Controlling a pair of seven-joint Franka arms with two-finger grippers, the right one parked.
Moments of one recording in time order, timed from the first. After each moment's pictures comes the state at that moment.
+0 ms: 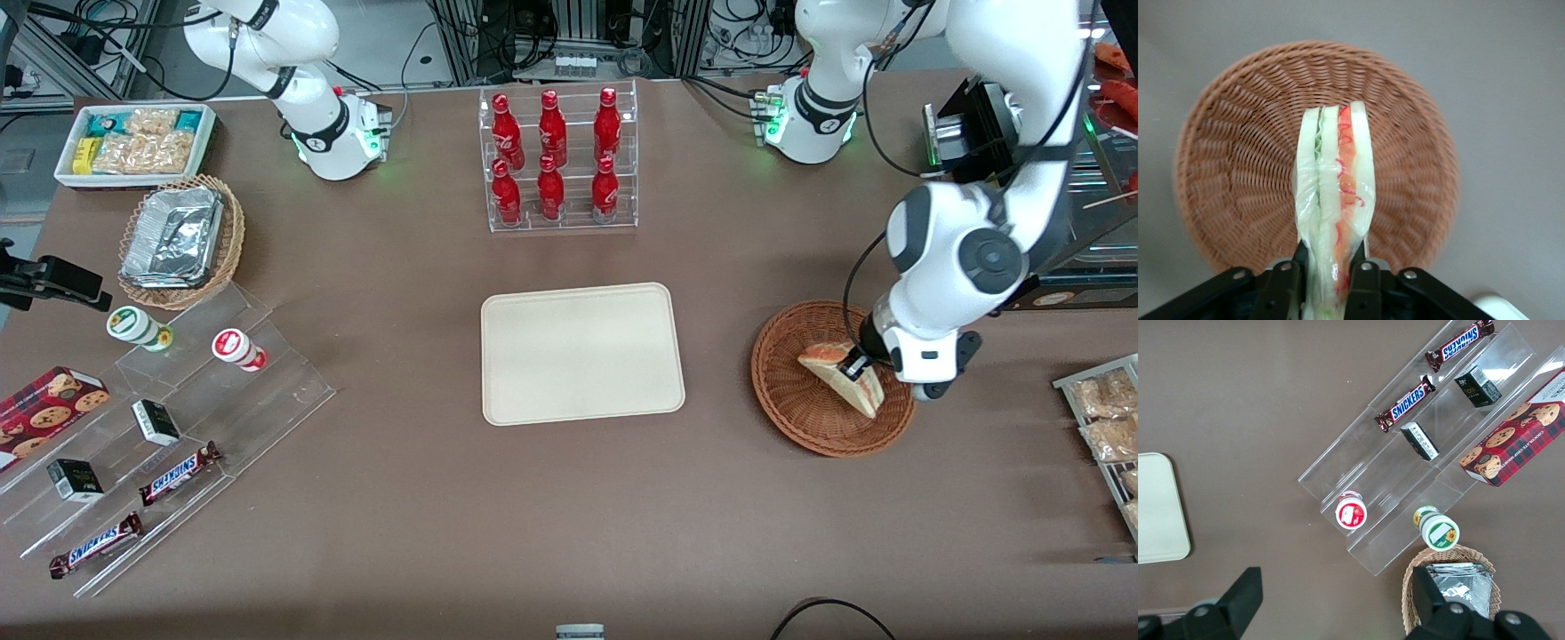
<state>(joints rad) -0.03 0.18 -0.13 -1.98 0.01 2.16 -0.93</state>
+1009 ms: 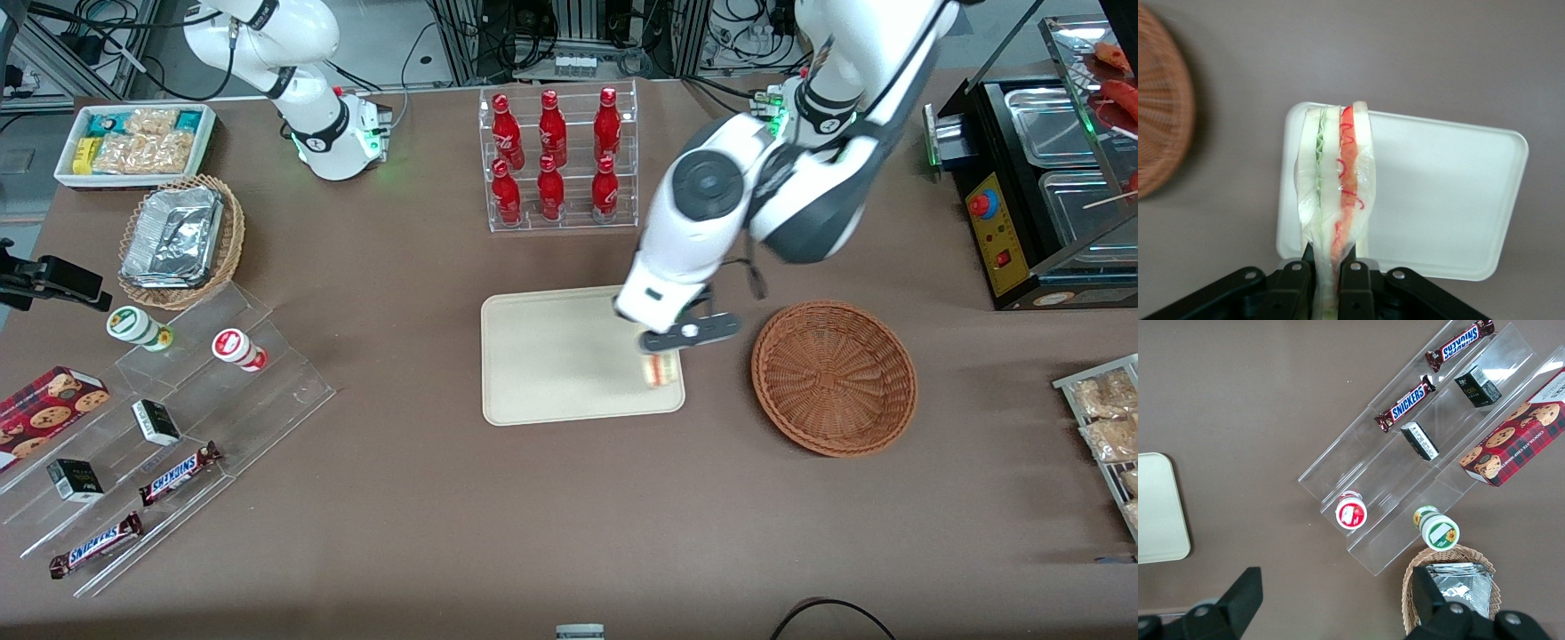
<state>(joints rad) -0.26 0.45 -0.48 -1.53 0.14 1.94 -0.93</state>
